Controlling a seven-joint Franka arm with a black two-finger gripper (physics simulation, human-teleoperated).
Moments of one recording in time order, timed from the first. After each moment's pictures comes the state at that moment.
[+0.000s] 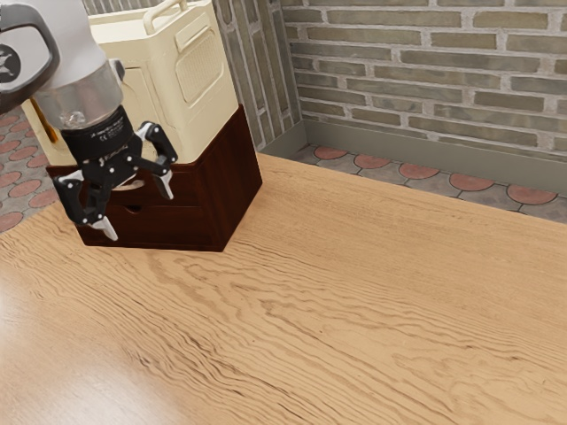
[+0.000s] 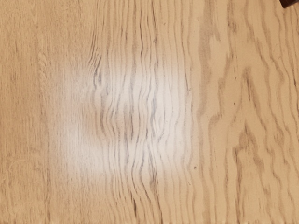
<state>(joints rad) 0.17 -0.25 -0.04 -1.66 -0.01 1.48 -1.37</state>
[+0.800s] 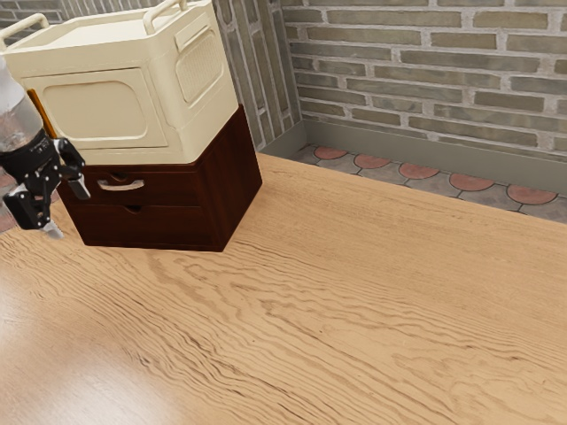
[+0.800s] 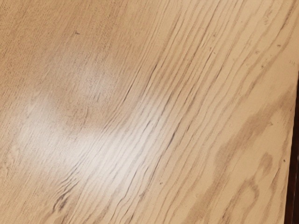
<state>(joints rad) 0.65 -0.17 -0.10 -1.74 -0.07 1.69 -1.48</state>
